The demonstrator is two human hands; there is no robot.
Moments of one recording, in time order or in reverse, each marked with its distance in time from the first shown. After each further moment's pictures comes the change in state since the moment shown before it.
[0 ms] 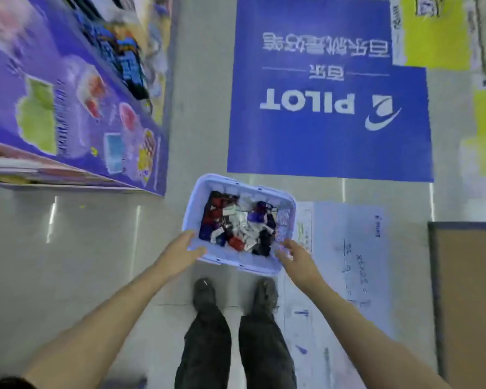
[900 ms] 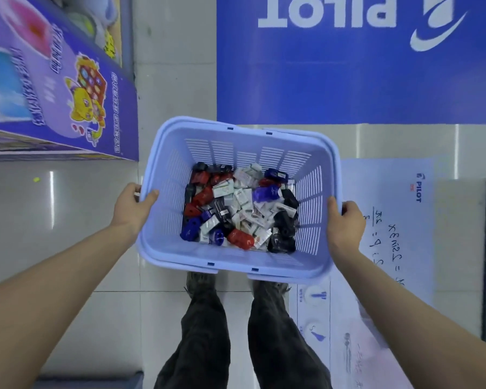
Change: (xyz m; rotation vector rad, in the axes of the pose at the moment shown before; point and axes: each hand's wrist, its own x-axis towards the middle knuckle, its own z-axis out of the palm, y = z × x) left_hand 0.149 -0.075 0.027 -0.120 0.445 -0.136; right_hand 0.135 0.097 0.023 0.343 0.605 0.215
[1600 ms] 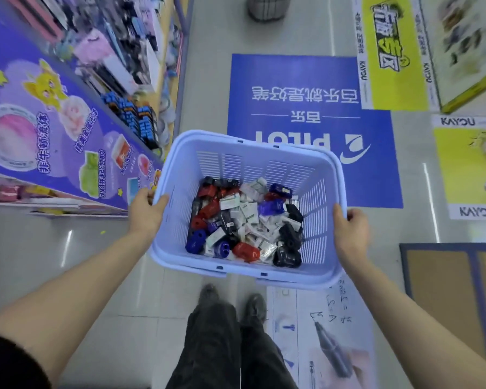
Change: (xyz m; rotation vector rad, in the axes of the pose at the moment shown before) left_hand -0.207 0.251 -0.209 -0.155 0.214 0.266; right_hand -0.125 -0.237 -0.290 0.083 0.023 -0.227
